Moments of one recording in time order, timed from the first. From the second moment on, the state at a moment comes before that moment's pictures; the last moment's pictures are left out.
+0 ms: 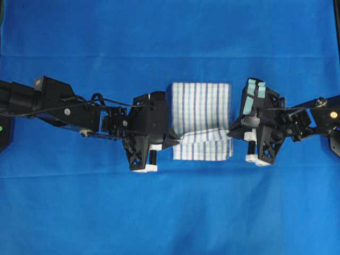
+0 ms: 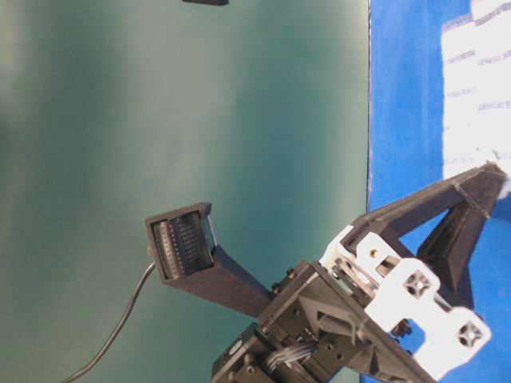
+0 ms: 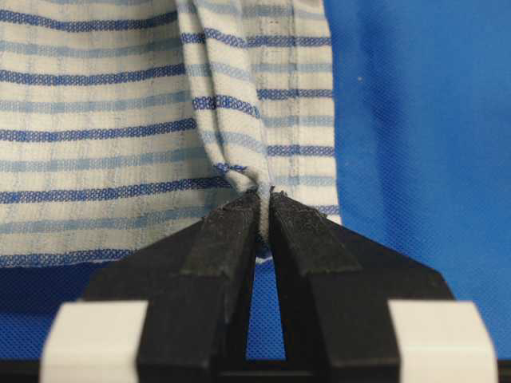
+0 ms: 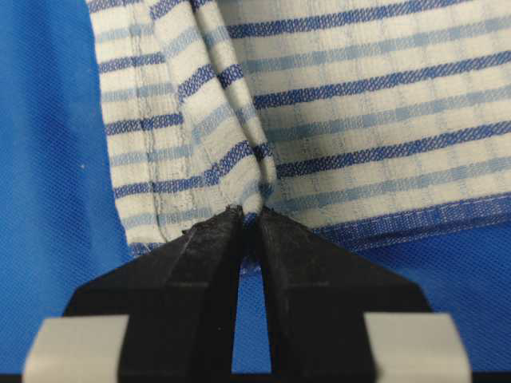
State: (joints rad) left arm -0.07 0.19 0.58 -0.03 -0.08 -0.02; right arm 0.06 -0.19 0.99 -0.62 0.09 0.90
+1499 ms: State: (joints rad) left arm -0.04 -0.28 0.79 -0.03 0.04 -0.04; right arm 0.13 -0.73 1.00 -0.66 0.49 0.88
